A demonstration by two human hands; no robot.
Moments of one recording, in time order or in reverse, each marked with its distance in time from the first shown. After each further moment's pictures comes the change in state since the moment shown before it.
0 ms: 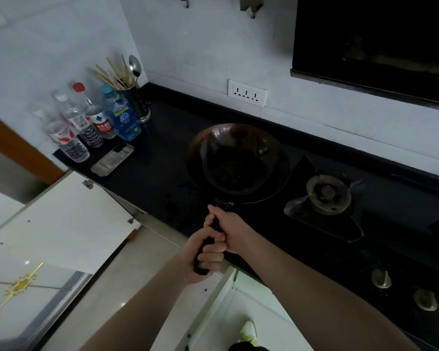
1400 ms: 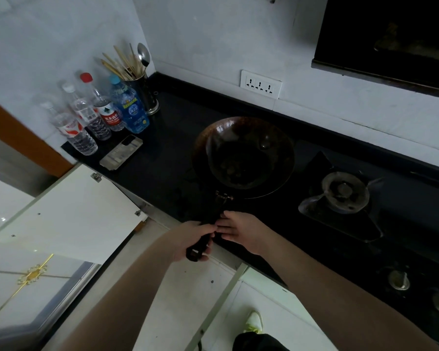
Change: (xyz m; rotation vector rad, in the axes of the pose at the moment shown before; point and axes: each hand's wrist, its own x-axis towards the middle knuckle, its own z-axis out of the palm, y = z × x) left_hand -0.025 0.059 -0.011 0.848 0.662 -0.060; right_hand 0.005 0.001 -0.009 -0.356 -0.018 0.019
